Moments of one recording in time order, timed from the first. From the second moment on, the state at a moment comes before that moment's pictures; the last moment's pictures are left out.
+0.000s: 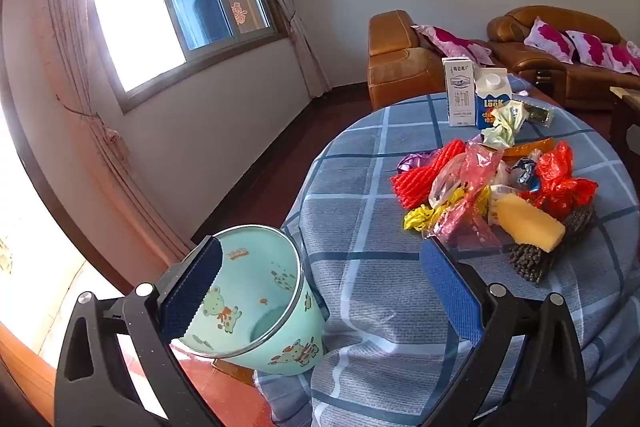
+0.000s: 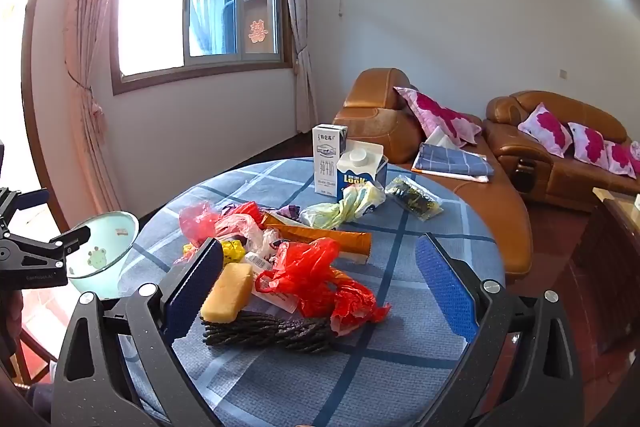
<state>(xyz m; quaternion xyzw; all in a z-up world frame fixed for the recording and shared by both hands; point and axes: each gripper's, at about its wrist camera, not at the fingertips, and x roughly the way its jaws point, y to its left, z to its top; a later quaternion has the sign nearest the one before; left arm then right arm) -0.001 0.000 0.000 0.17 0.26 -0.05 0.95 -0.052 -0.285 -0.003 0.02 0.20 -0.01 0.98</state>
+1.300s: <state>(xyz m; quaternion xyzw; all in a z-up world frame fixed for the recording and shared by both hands) 0.008 0.016 0.004 0.16 0.26 -0.02 0.95 -0.051 -0.293 -0.006 0.02 0.20 -0.02 0.98</state>
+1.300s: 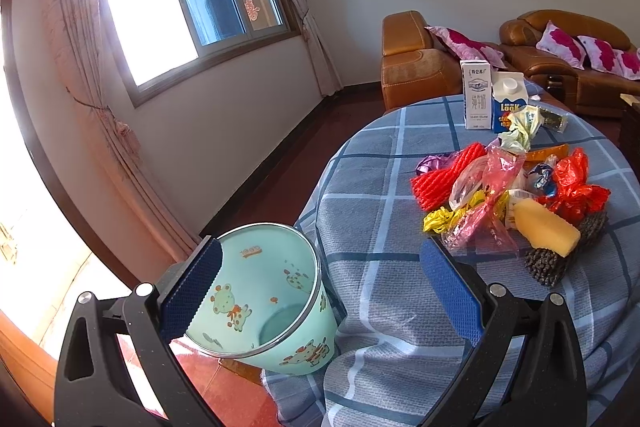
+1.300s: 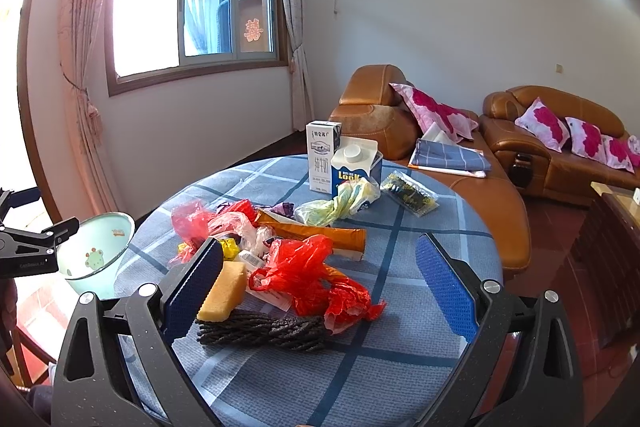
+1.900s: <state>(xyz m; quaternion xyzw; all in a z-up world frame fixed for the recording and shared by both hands) 0.014 0.015 -0.002 0.16 0.26 -0.02 0.95 -0.050 -0.294 -0.007 0.02 0.20 -0.02 0.98</state>
